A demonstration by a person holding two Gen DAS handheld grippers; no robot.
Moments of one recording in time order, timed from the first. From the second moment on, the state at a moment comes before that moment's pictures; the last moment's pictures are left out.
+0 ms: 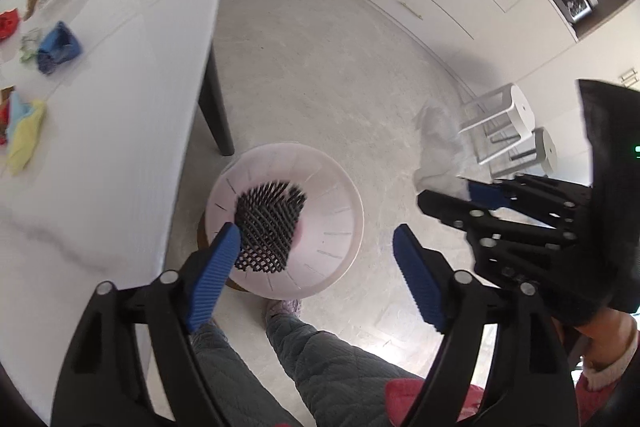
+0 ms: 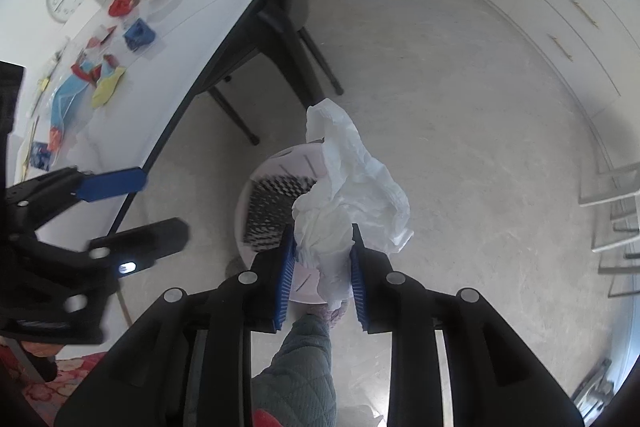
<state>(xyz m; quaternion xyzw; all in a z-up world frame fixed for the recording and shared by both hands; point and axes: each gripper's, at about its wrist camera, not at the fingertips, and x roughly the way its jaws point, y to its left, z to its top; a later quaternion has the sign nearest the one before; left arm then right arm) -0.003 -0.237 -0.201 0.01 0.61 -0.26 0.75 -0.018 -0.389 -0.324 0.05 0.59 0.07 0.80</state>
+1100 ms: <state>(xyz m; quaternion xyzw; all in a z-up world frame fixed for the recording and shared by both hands) 0.011 0.112 -0.107 -0.03 0.51 -0.04 0.86 0.032 -0.181 -0.238 0.01 0.49 0.11 0.86</state>
